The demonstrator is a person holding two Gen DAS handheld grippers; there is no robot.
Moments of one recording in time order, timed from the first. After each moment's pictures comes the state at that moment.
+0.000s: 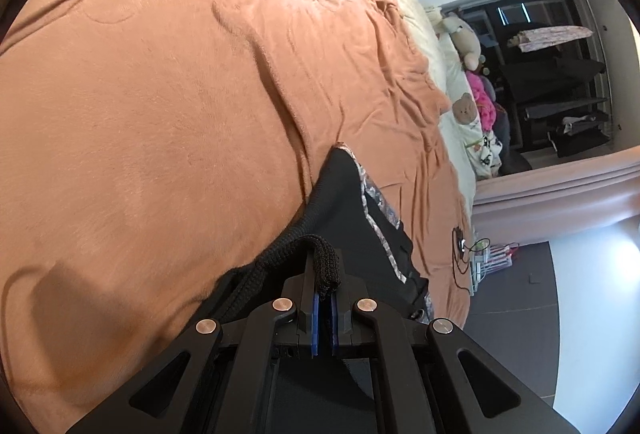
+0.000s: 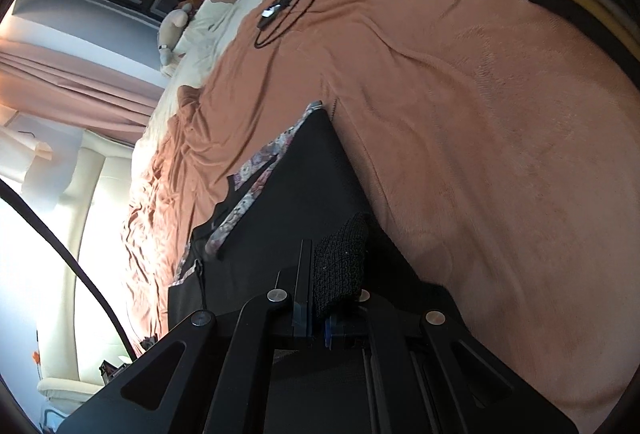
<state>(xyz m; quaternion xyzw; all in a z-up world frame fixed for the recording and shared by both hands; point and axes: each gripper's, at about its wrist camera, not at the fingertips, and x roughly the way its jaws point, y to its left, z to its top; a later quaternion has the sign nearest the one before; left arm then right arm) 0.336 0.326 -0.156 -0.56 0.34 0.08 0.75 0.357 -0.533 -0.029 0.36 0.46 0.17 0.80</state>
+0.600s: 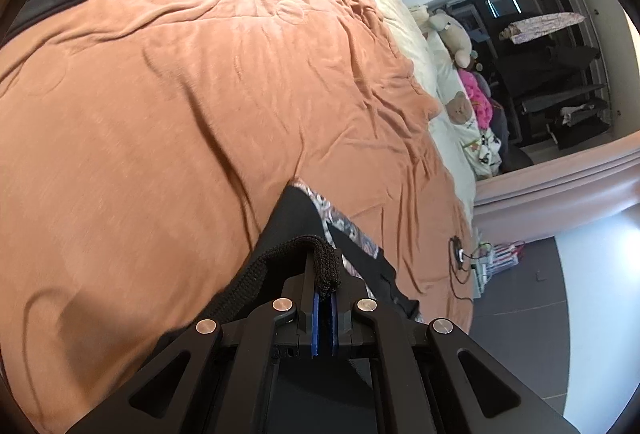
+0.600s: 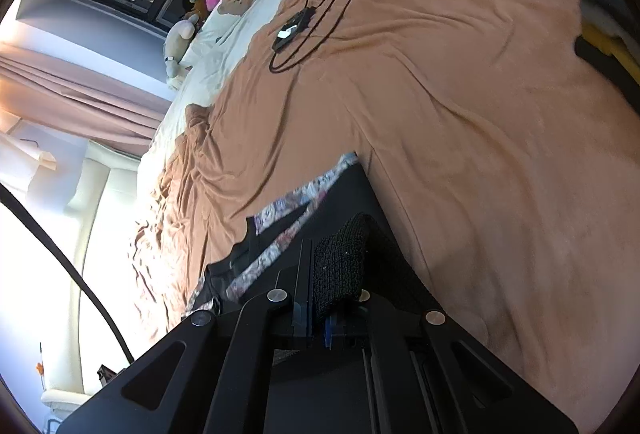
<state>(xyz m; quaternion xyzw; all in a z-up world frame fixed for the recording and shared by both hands) 0.396 0.328 -0.123 -0.52 0.34 0.09 0.78 0.398 -0.519 -0.007 0.36 0.44 0.16 0.81</state>
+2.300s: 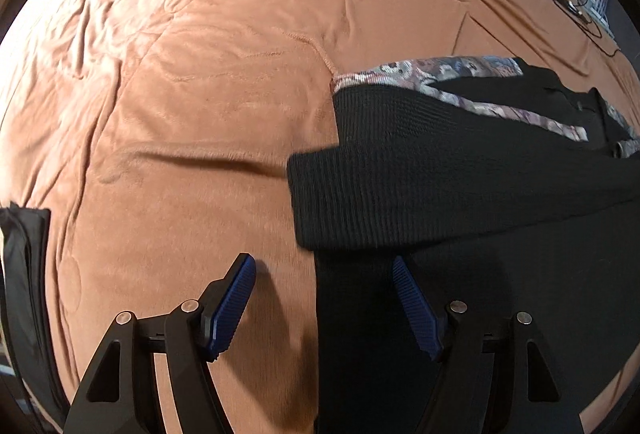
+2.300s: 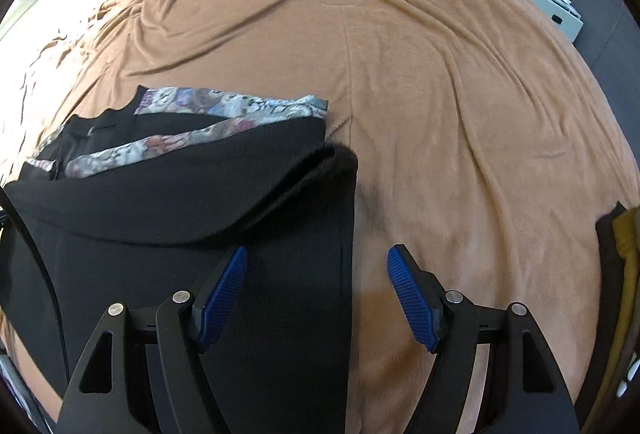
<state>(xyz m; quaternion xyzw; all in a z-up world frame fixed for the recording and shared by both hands) 0.472 0.276 -0.195 -0.05 0.58 0.10 0.81 0.447 -0.428 -0.037 -0.04 0.50 0.15 0.85</state>
